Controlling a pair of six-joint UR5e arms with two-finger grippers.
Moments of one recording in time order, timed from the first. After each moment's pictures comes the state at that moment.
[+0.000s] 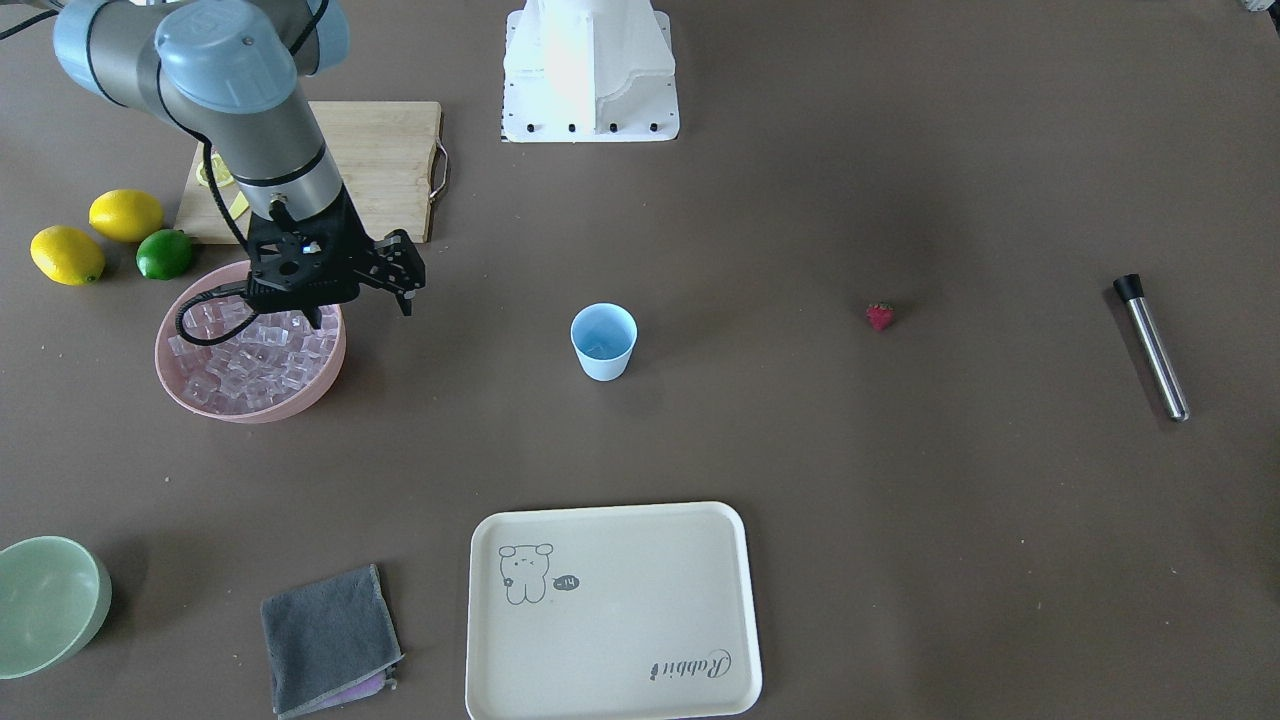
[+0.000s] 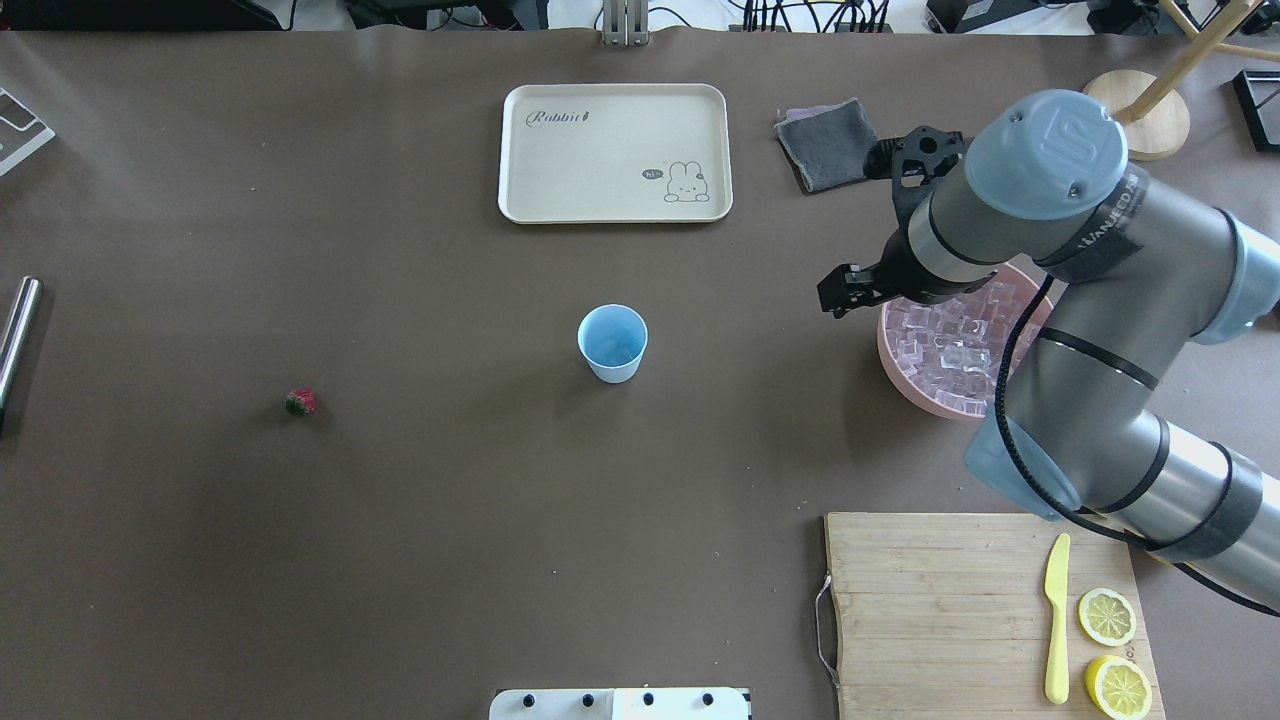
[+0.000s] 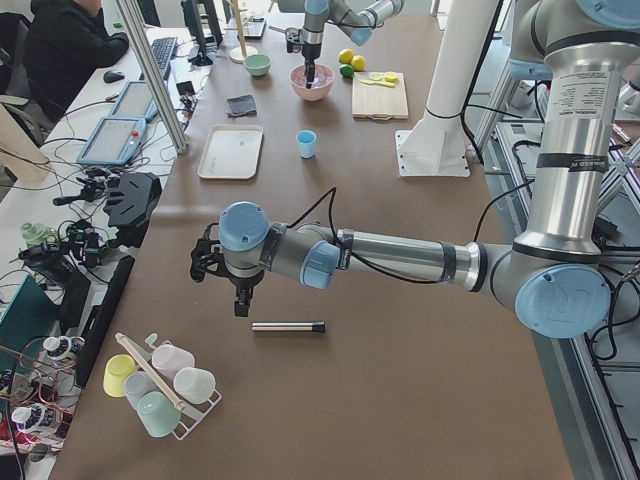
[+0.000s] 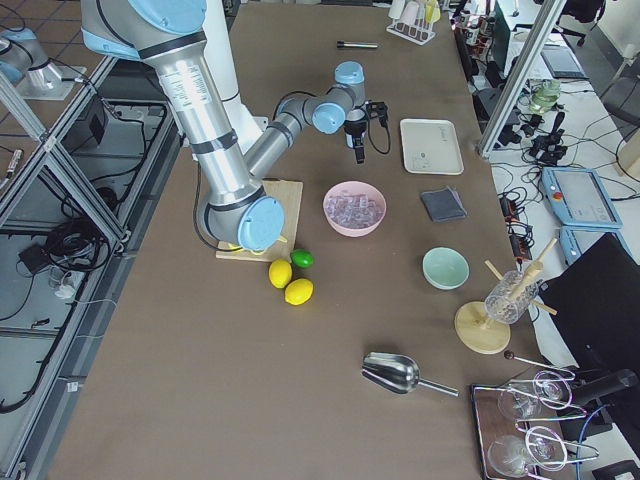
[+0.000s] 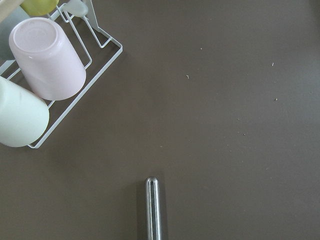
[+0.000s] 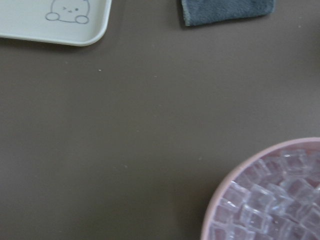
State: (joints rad) left arm -1.56 -1.64 -1.61 -1.79 -2.47 -0.25; right arm 0.76 -1.20 1.92 -1.62 1.94 0.88
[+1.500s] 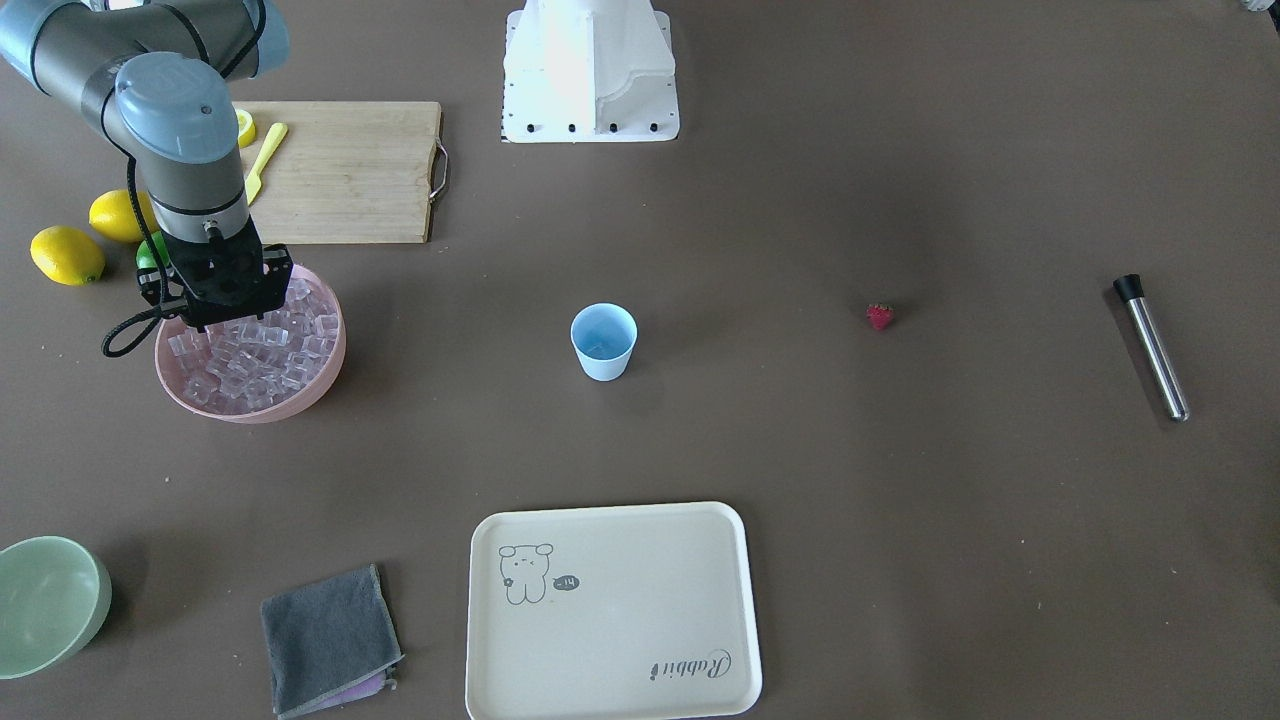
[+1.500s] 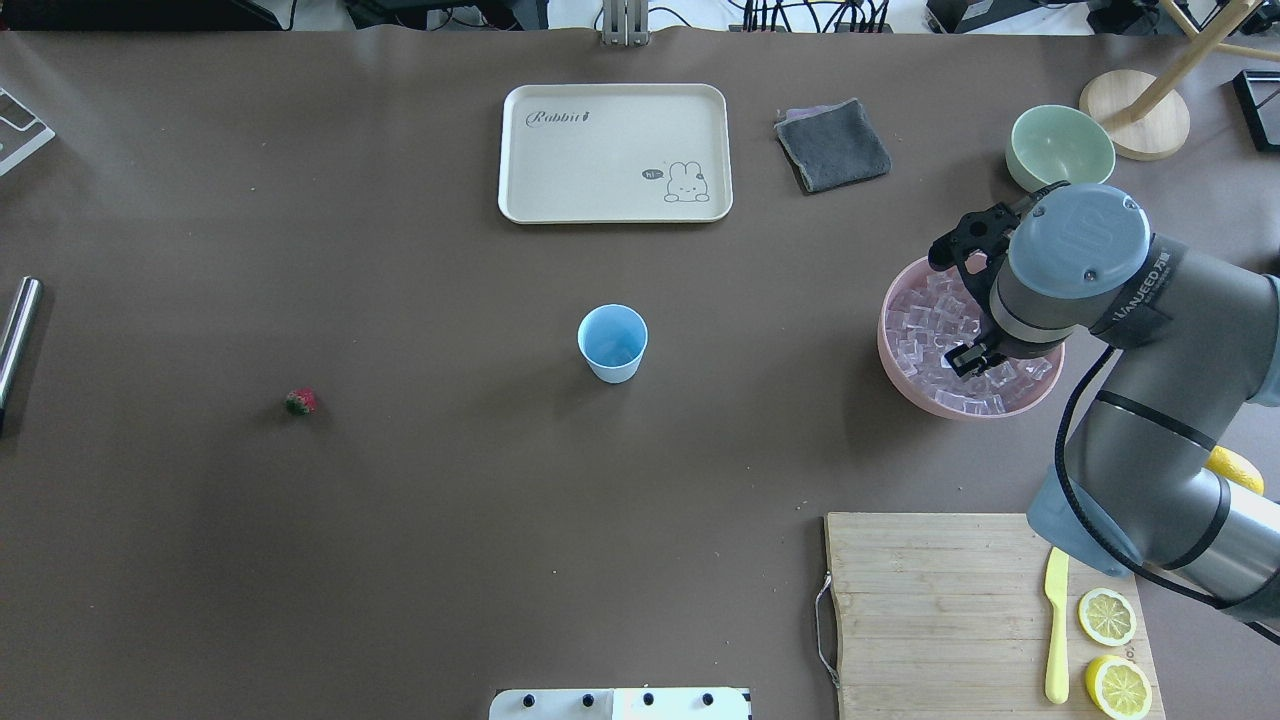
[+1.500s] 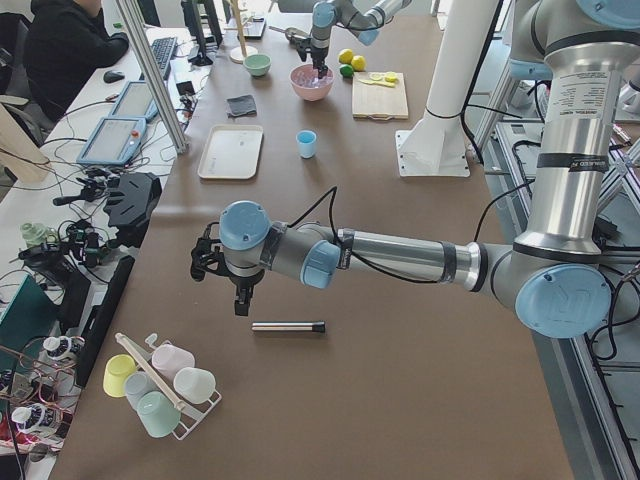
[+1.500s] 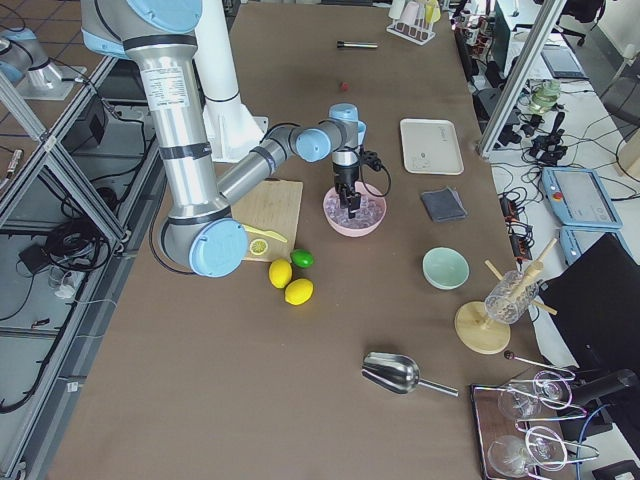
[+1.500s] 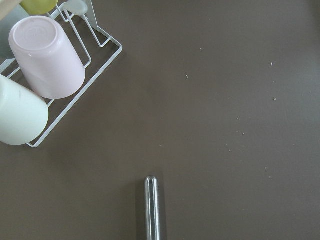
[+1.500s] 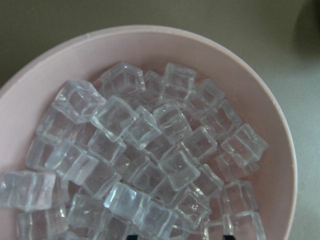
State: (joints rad) left arm -1.56 -1.64 -1.61 -1.80 -2.47 -0.25; right arm 0.70 -1.34 1.94 -1.75 1.78 0.50
